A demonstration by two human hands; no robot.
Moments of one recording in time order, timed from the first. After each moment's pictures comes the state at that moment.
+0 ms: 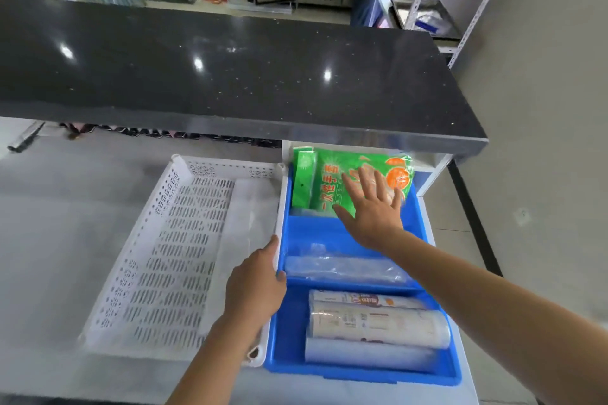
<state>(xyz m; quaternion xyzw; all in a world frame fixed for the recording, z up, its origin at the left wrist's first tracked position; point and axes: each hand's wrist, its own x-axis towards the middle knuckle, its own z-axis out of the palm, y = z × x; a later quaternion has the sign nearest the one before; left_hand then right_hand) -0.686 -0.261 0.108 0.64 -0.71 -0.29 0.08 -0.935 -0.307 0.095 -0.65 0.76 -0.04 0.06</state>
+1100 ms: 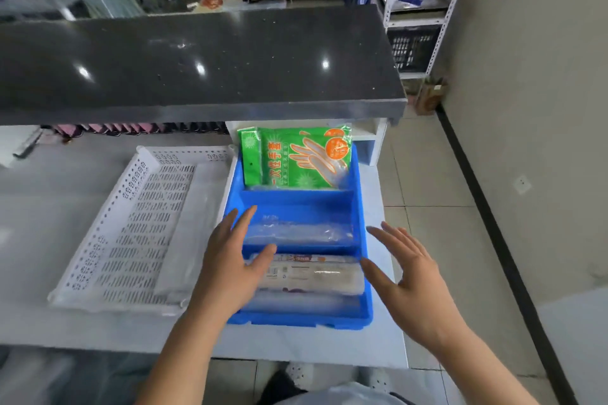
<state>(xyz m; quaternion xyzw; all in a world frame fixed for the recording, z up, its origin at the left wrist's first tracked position) -0.753 -0.178 0.149 0.59 -0.72 -0.29 0.21 -1.001 -0.070 0.164 -0.54 0.74 -0.32 0.26</state>
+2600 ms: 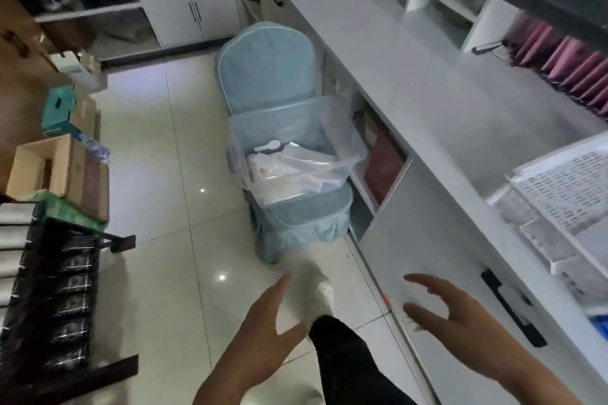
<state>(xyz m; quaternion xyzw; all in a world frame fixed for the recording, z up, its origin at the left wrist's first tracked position) -0.372 0.265 0.058 0.81 -0.25 -0.42 0.31 -0.572 0.028 0.124 -0.82 0.38 0.09 0.42</state>
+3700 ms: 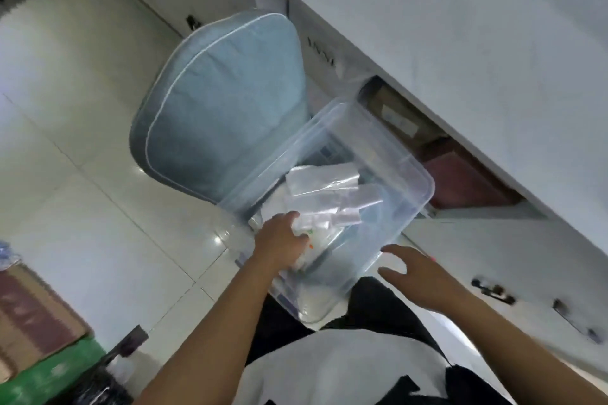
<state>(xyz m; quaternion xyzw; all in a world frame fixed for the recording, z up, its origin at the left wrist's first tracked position) 0.163 -0.071 -0.071 0.77 -0.39 -0.51 0.02 -0.108 -0.124 -0.017 -0.66 0.56 0.23 0.43</state>
